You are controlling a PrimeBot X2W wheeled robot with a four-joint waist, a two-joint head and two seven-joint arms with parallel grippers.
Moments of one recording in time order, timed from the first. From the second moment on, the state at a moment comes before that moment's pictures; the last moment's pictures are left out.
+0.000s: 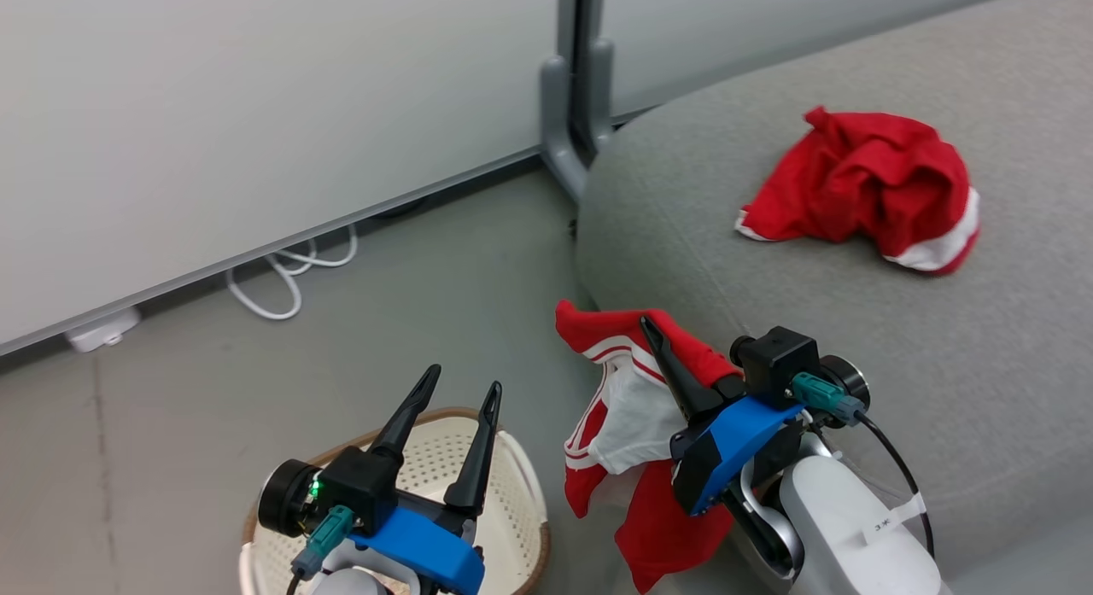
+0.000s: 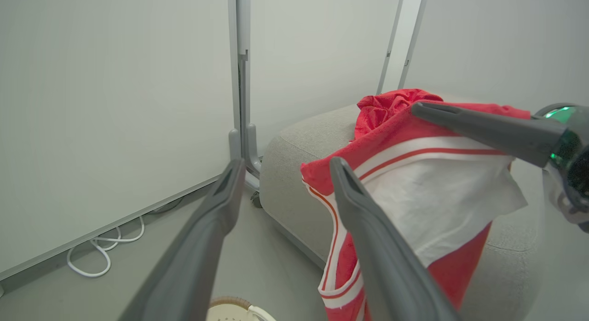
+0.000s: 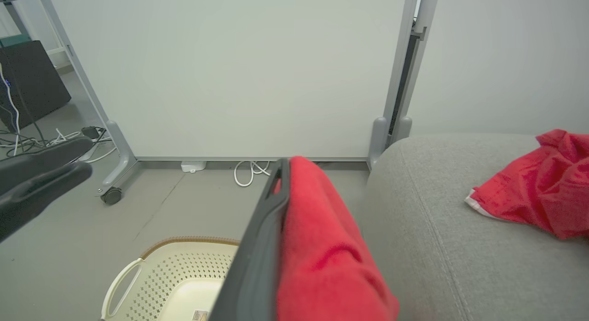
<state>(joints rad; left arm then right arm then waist) -0.15 0.09 -0.38 0.31 -0.24 -0.13 -0.26 -0.43 -0.05 0.39 0.49 0.23 0.13 -0.14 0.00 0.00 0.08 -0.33</state>
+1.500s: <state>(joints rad) -0.22 0.16 -0.39 0.26 -0.20 -0.13 -0.26 -0.64 -0.06 0.19 0.43 0.22 0.13 -0.09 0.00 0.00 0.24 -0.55</state>
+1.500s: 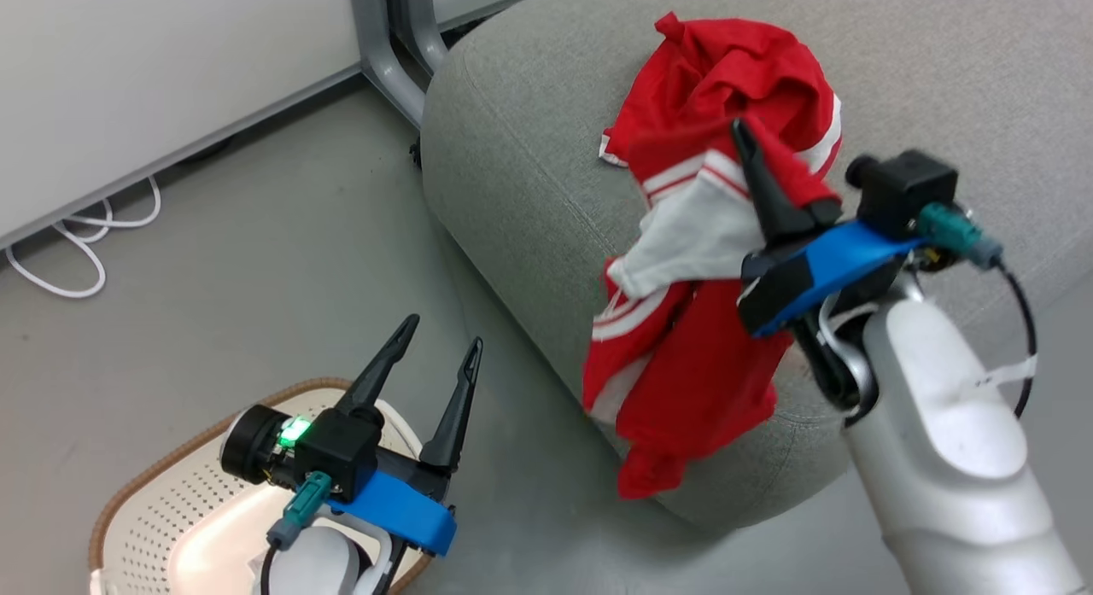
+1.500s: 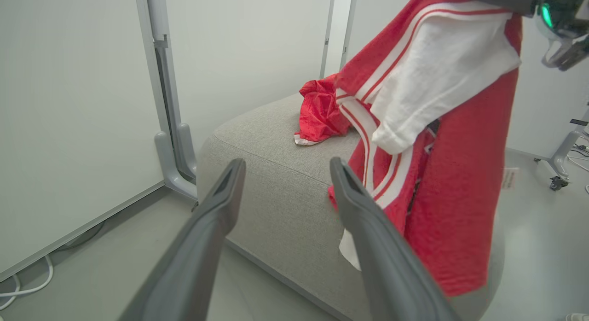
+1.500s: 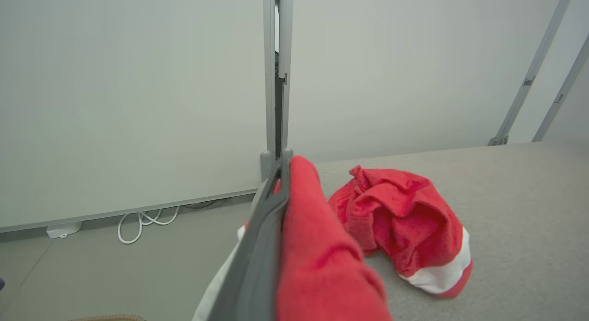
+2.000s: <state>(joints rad) -0.39 0.28 -0.44 0.17 -0.16 -0.13 -0.26 -1.07 -0.27 -0.18 0.37 0.23 0.13 0.00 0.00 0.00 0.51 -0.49</state>
